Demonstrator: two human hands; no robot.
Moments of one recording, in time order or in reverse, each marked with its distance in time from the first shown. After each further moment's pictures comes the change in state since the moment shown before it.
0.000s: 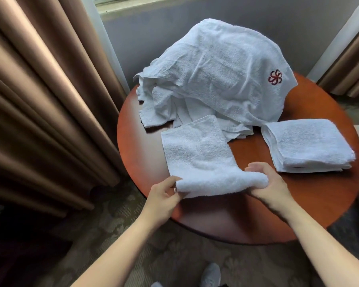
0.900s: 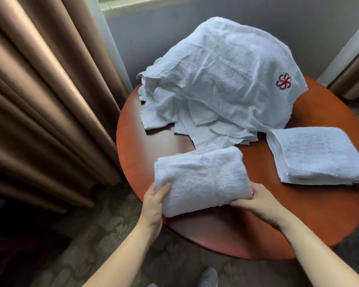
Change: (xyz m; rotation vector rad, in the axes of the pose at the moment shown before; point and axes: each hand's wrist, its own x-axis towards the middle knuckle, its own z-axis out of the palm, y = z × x) left_hand 0.013 -0.012 0.016 -0.718 0.282 -0.333; right_hand 0.022 0.005 0.011 0.135 -0.395 0.071
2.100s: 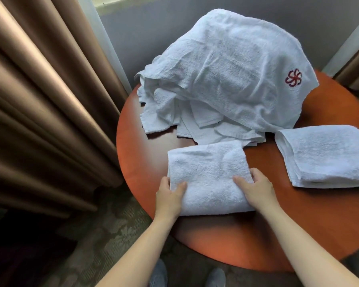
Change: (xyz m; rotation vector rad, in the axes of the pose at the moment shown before) left_hand 0.049 -0.008 0.012 0.704 0.186 -0.023; right_hand 0.057 0.009 0.018 -0.242 0.480 0.213
